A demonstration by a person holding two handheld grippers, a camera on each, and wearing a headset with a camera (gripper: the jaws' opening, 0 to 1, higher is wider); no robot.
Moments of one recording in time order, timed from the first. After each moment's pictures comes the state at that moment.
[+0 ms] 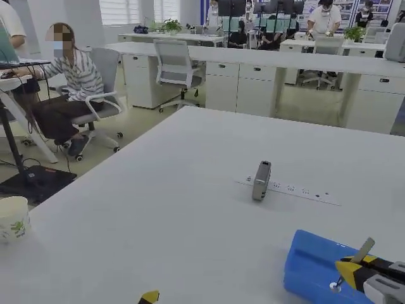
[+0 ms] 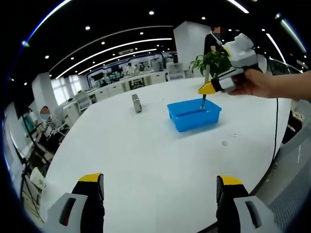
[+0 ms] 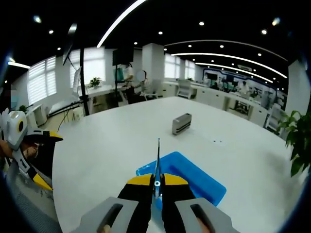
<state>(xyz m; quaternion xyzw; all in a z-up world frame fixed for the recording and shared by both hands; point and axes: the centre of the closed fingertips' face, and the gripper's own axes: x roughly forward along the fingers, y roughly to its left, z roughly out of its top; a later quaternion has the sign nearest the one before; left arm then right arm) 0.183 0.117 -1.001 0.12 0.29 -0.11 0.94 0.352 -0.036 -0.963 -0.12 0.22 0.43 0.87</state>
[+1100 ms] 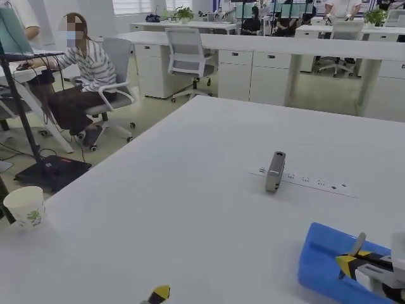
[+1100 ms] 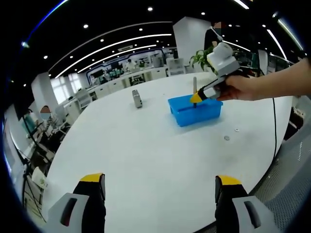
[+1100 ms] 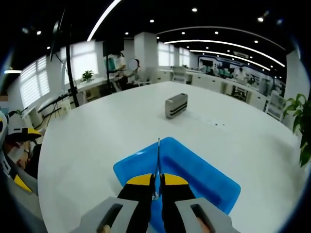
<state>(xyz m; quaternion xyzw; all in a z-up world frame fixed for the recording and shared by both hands) 0.181 0.120 -1.007 0.13 0.31 -0.10 0.94 0.389 -0.026 -1.022 -0.12 0.27 0.41 0.87</state>
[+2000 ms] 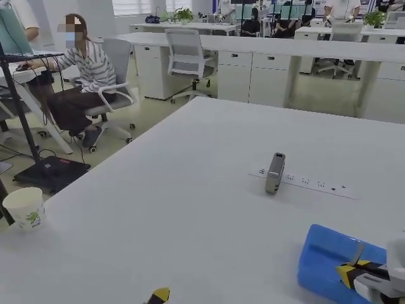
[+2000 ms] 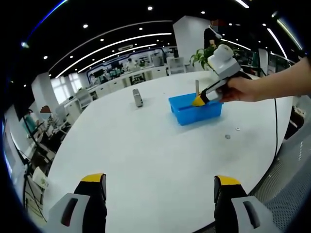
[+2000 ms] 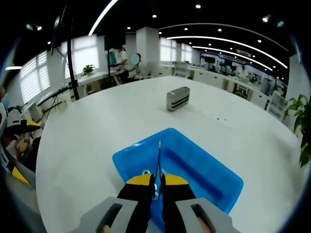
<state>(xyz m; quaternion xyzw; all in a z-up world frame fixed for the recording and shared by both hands) 0.181 0.122 -1.007 0.13 0.31 -0.10 0.94 0.384 -0.031 -1.034 -0.14 0.29 0.40 0.86</state>
